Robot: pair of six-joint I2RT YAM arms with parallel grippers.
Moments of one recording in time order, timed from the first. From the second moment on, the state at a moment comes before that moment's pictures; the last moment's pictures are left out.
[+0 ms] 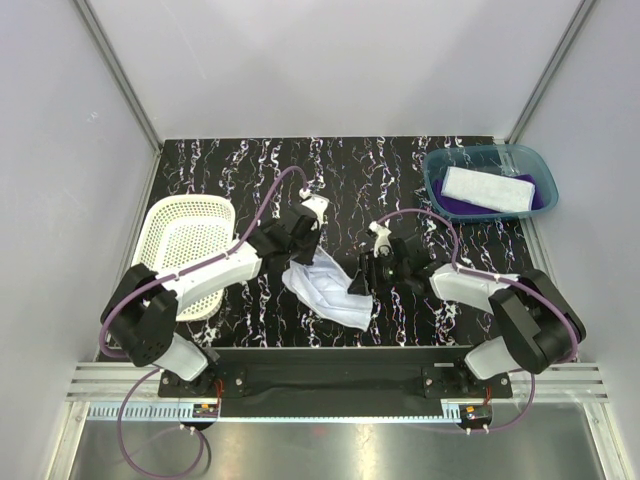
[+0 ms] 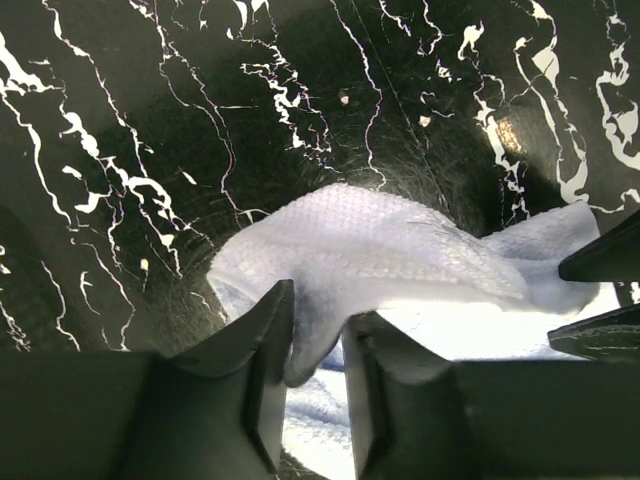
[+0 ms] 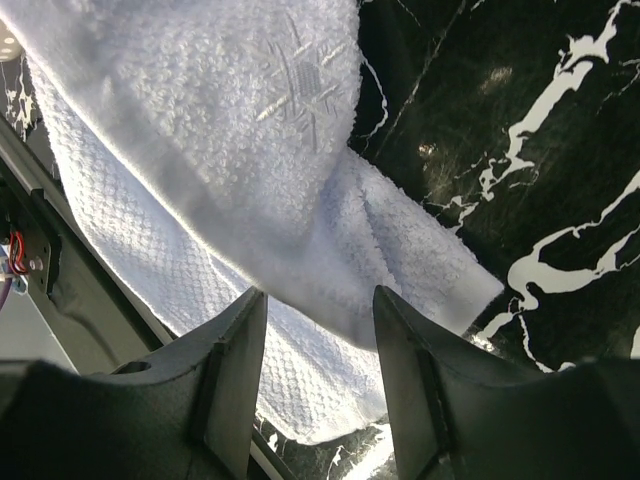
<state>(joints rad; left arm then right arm) -0.75 1.51 1.01 -0.31 -0.16 -0.25 0.55 1.46 0.60 0.09 -0.47 0.40</state>
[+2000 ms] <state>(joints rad) -0.61 1.50 1.42 -0.58 -0.04 -0.23 0.56 1.40 1.20 -0.46 0.04 0.26</state>
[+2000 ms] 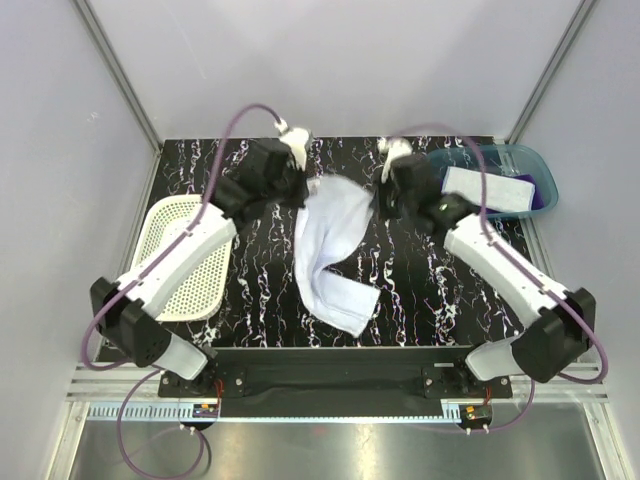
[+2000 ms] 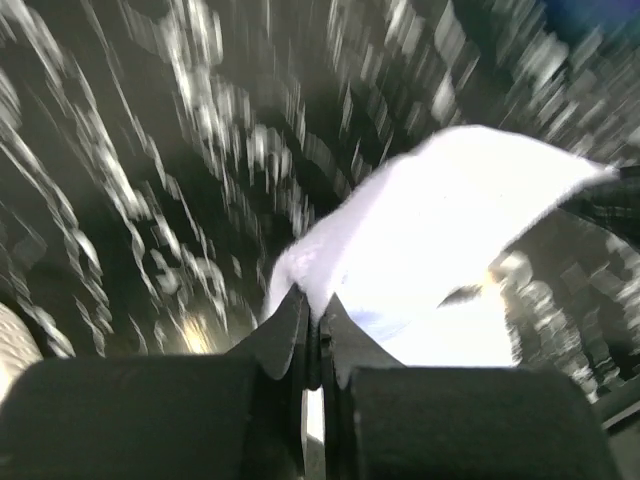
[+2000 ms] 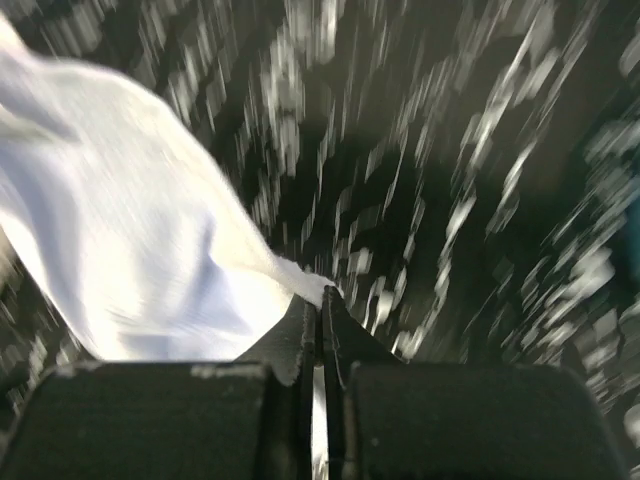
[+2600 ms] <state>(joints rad) -0.64 1.11 1.74 -0.63 0.42 -0.31 0.60 0.82 1.56 -0.56 -0.22 -0.09</state>
